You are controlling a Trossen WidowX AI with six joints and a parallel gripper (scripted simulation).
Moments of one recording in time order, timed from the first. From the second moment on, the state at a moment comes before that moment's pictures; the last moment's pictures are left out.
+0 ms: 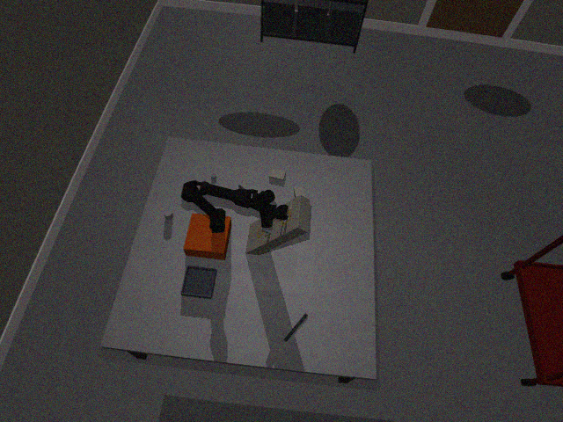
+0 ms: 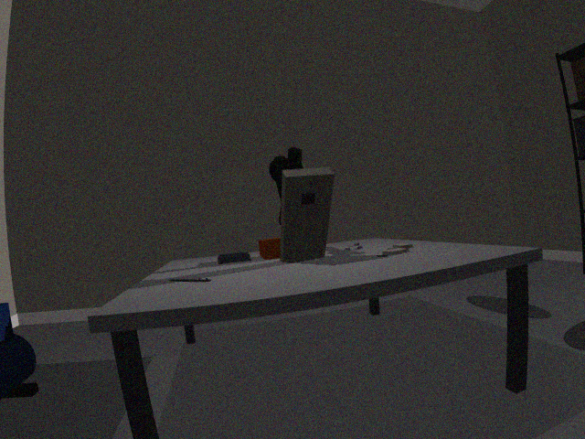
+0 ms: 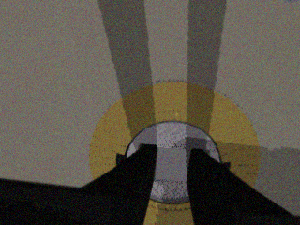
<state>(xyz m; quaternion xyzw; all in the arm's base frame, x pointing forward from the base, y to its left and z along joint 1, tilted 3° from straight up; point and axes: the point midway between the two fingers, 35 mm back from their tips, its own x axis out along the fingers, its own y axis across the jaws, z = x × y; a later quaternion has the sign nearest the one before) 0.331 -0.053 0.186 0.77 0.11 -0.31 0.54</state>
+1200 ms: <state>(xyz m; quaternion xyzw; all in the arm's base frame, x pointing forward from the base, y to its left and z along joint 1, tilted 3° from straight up) 0.255 -0.037 0.191 0.77 0.12 -0.31 0.54</state>
